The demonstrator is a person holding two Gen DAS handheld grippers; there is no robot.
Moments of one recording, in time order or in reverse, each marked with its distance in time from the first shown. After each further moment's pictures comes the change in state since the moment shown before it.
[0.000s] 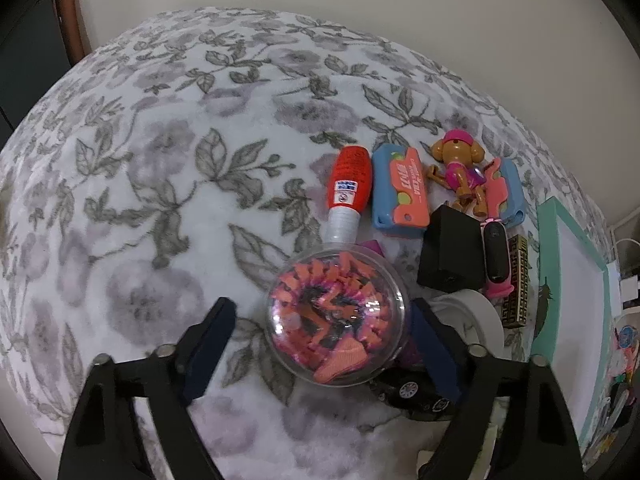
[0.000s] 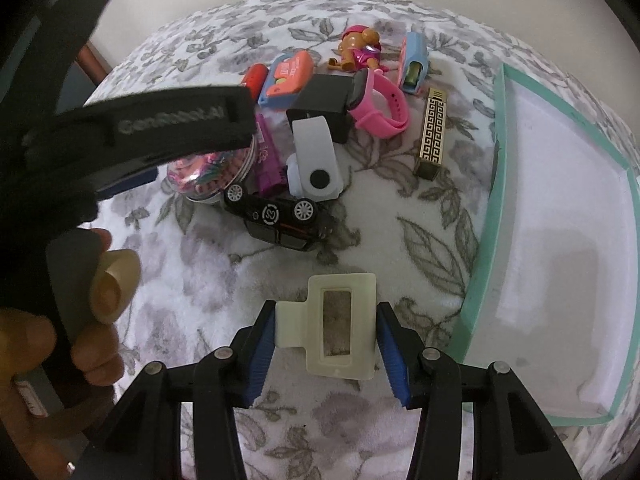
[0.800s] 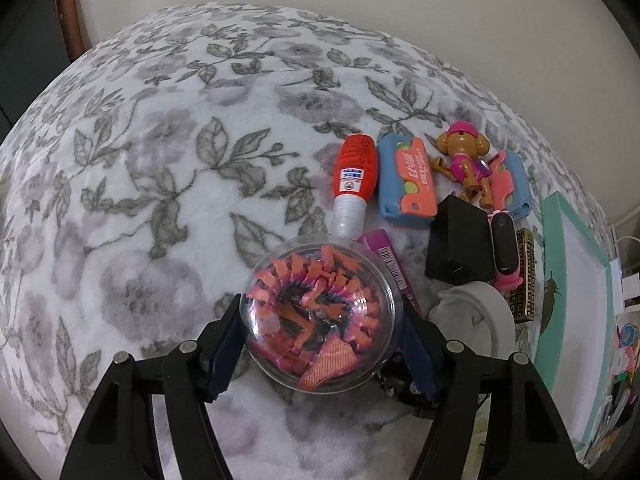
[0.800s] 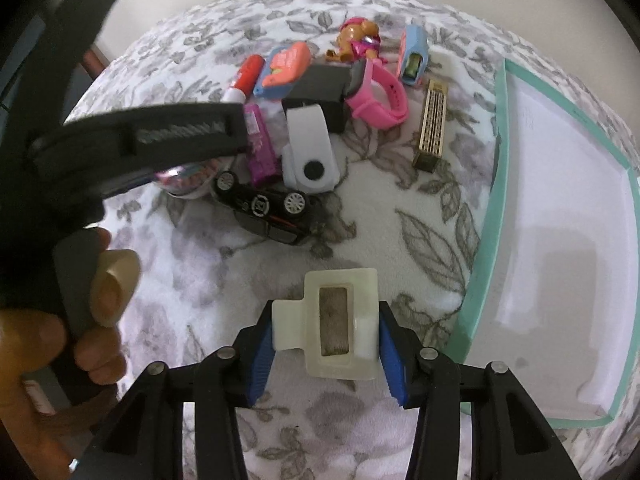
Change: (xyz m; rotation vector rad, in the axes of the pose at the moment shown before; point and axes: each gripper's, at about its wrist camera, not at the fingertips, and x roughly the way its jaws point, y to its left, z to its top) left arm 0.002 0.007 -0.008 -0.010 0.001 0.010; right arm 0.010 -0.001 0.000 -0.004 0.006 -0.008
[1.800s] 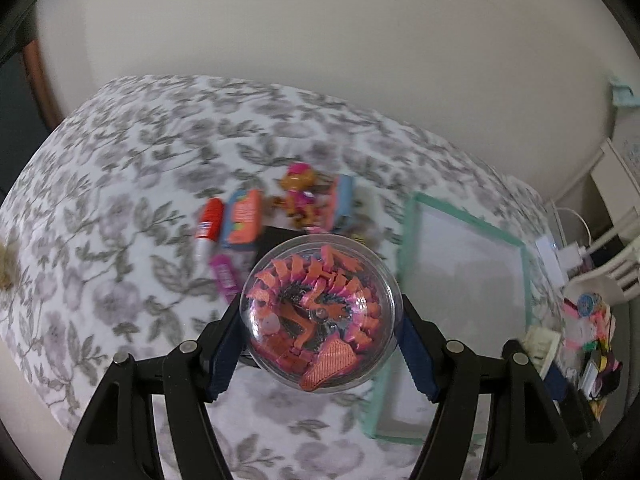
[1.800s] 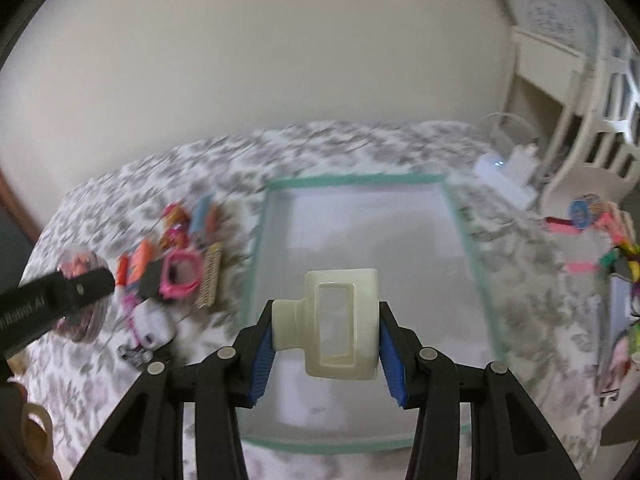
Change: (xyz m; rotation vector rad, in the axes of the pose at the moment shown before) left arm -0.106 -0.131 -0.013 0.158 -0.087 -0.078; right arm -0.121 -0.134 -0.018 0.404 -0.417 -0.263
